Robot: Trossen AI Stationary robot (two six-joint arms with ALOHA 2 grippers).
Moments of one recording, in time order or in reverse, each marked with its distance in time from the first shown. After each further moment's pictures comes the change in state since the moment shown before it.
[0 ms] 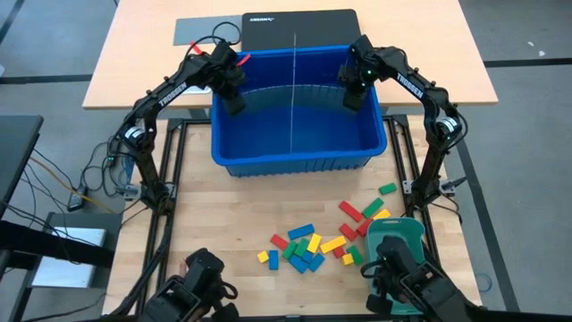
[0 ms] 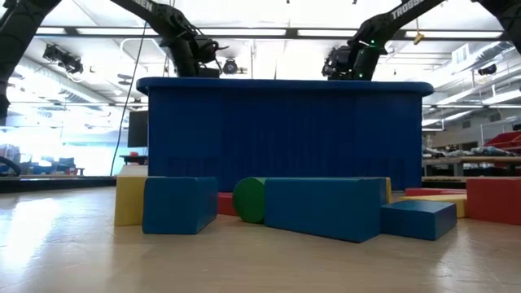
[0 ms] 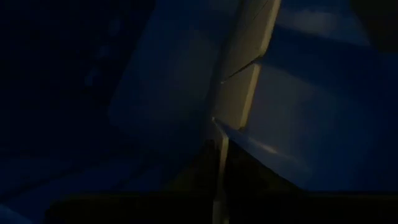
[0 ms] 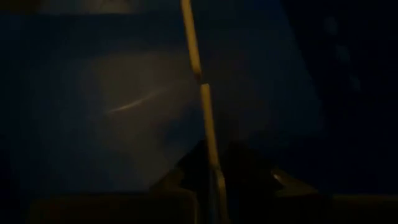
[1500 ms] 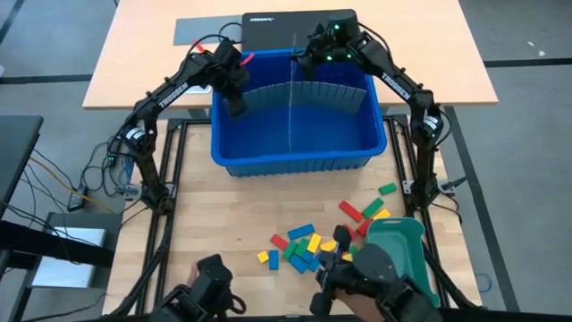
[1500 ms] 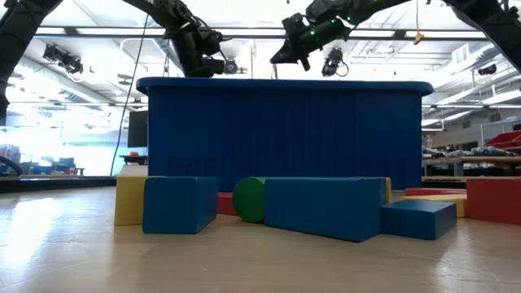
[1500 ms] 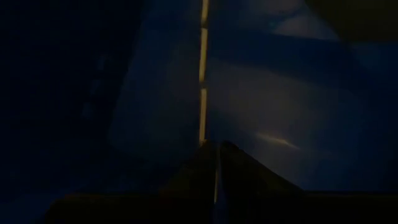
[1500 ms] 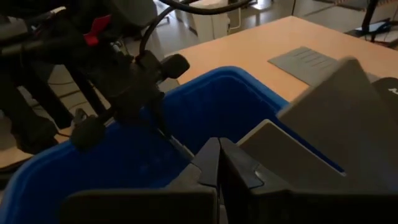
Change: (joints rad) left arm -0.061 -0.005 0.067 -0.040 0.035 0.116; right arm 0.191 0.131 0.368 0.519 -0.363 0.632
